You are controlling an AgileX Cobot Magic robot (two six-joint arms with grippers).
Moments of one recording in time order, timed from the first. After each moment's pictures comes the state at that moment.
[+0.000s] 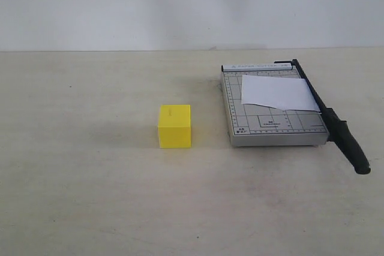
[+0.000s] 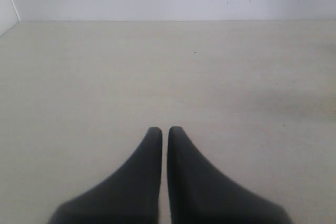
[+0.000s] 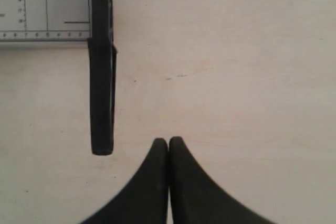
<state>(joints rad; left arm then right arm) 0.08 0.00 0.00 0.04 0.37 -0.01 -0.10 1.39 -1.03 0.06 0.96 -0.20</state>
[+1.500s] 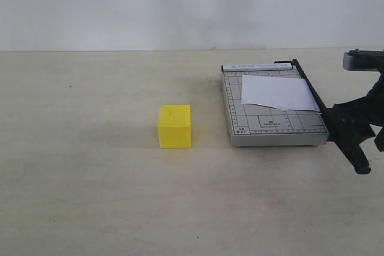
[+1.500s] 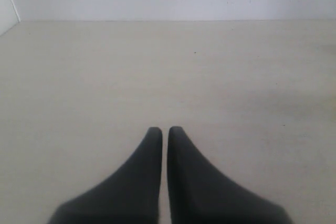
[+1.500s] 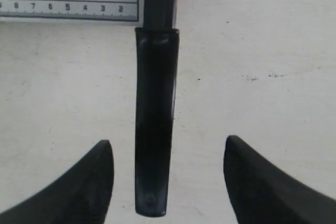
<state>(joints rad) 0.08 0.00 0.00 0.04 0.37 -0.01 -0.02 1.70 -1.03 0.17 0.87 -0.22</state>
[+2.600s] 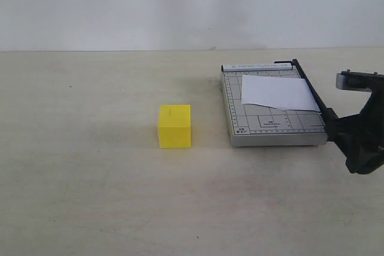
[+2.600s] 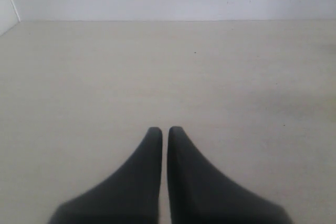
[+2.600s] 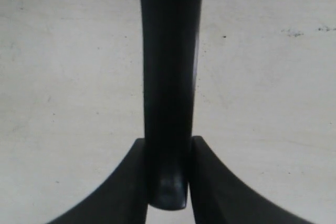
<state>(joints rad) 0.08 0.00 0.00 0.04 0.37 -0.01 -0.02 1.78 -1.03 0.20 0.96 -0.22</state>
